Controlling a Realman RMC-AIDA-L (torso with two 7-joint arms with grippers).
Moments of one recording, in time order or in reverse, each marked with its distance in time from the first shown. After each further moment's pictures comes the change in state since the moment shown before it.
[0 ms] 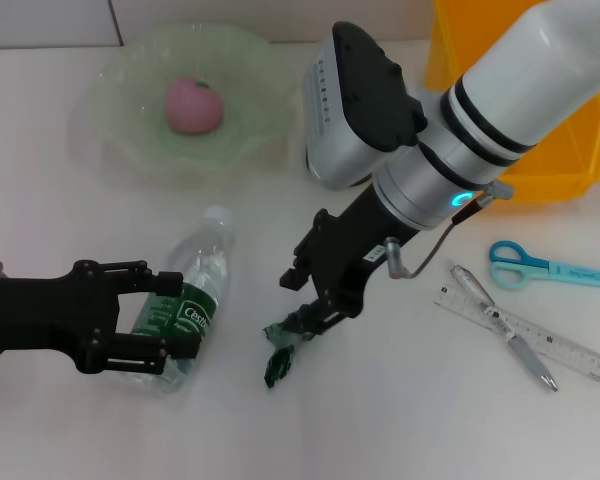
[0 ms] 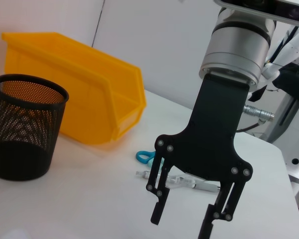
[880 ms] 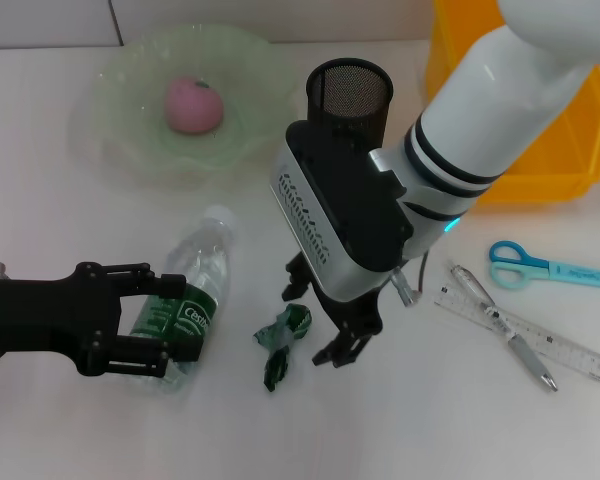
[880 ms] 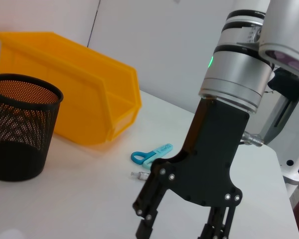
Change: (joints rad) left arm -0.004 0.001 0.003 0.000 0.000 0.015 -0.007; right arm 0.020 0.011 -0.184 -0.056 -0.083 0.049 -0.245
